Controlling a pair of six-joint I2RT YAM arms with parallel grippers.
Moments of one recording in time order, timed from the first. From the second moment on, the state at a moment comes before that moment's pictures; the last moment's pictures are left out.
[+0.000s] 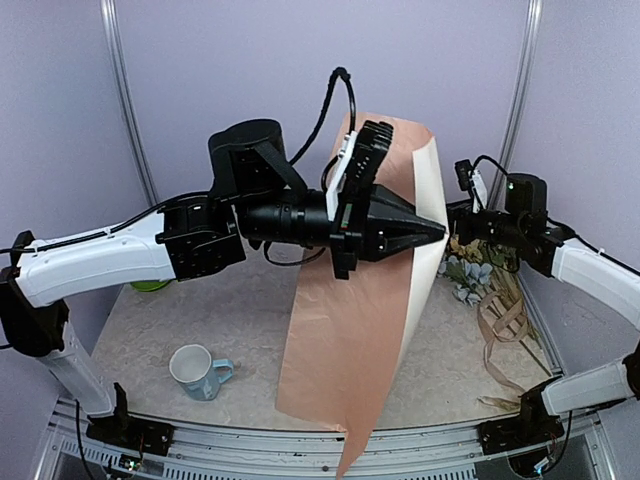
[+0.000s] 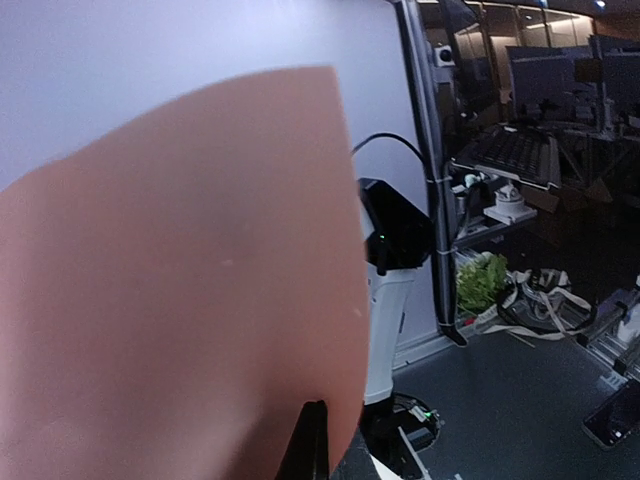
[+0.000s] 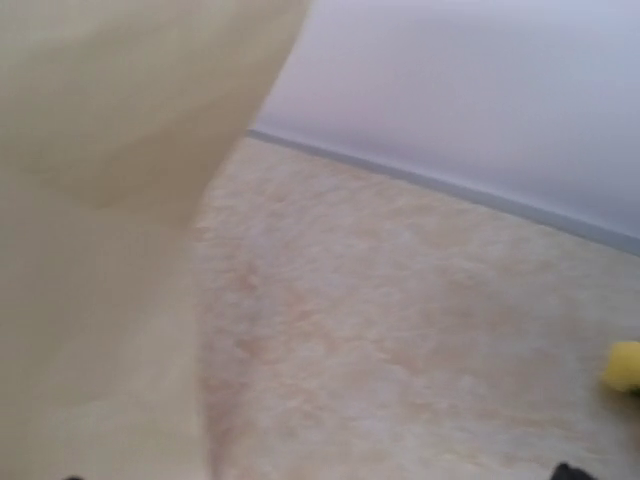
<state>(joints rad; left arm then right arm) -1.20 1.64 1.61 0.16 0.59 0.14 0.28 1.23 0.92 0.02 -0.50 0.07</state>
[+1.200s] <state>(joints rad) -0.40 1.72 1.40 0.04 0.62 -0.14 0.26 1.32 1.05 -0.20 -0.24 0.03</state>
